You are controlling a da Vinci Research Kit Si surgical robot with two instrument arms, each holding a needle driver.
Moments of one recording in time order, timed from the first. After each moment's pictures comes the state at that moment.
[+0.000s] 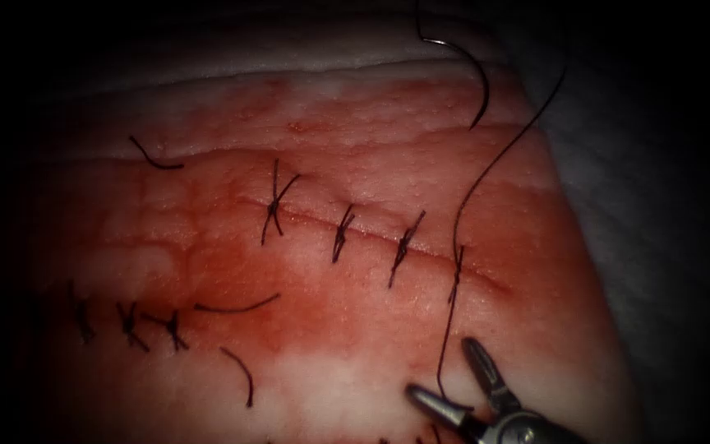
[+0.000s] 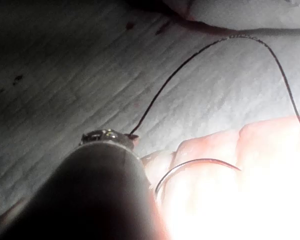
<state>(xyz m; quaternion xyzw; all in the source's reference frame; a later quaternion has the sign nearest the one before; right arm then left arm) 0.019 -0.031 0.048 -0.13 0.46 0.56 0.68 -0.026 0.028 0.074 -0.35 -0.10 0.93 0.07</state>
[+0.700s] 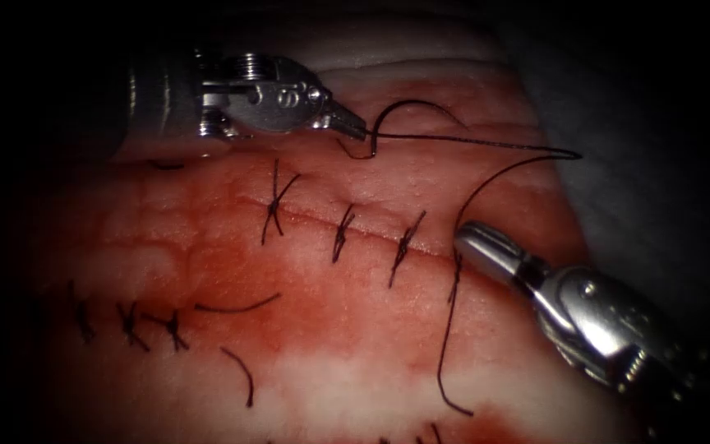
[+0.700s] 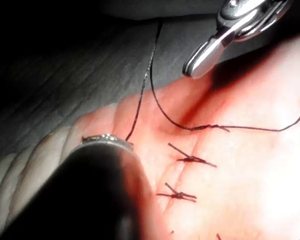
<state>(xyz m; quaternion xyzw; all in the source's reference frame) 0.016 -0.017 0.051 -0.04 0.52 0.51 0.68 -0.020 0.009 0.062 -0.33 -0.10 0.94 0.03</state>
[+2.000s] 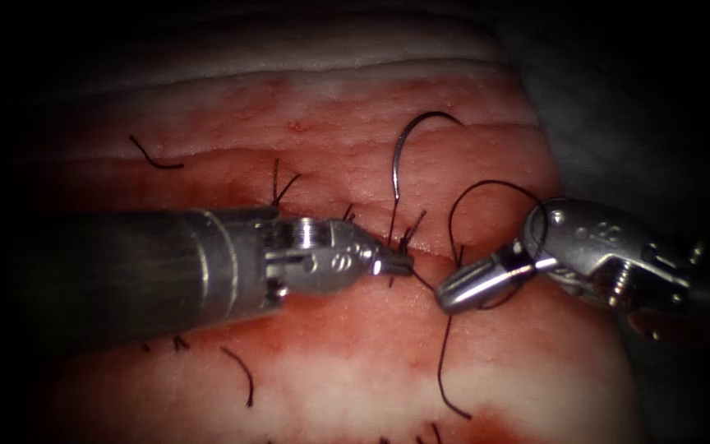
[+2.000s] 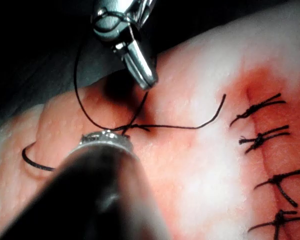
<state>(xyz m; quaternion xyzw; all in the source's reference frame) 0.019 -0.016 0.051 0.38 0.55 0.11 0.74 -0.025 -0.001 0.064 -0.36 -0.10 0.93 0.01</state>
